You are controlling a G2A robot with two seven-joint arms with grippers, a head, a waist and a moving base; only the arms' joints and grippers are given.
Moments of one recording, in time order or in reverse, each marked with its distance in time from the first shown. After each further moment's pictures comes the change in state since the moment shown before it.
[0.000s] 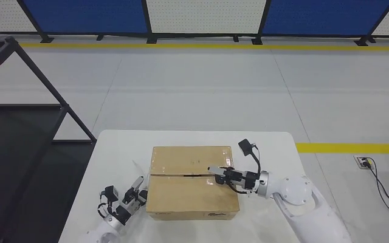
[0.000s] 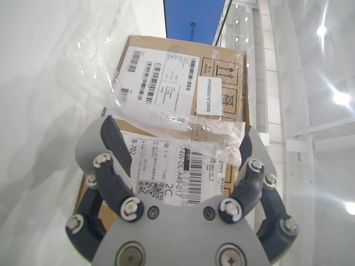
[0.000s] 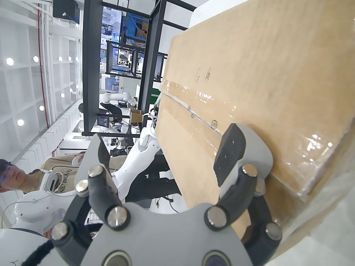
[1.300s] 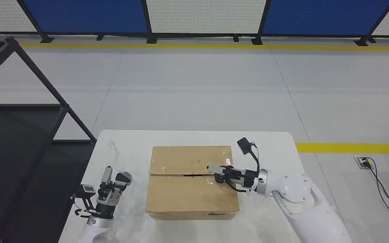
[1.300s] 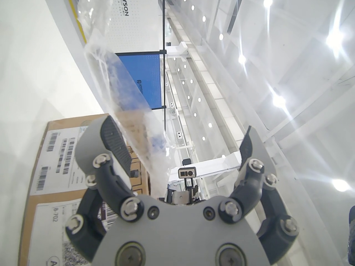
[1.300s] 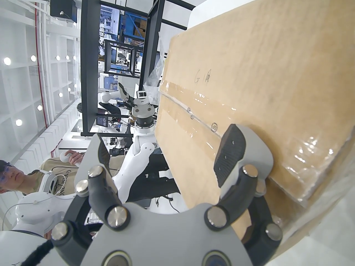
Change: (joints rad) left arm 0.091 -0.033 -0.103 -0.174 0.027 -0.291 0.285; right arm 0.024 -0.001 -0.014 0.016 0.003 0.008 0.004
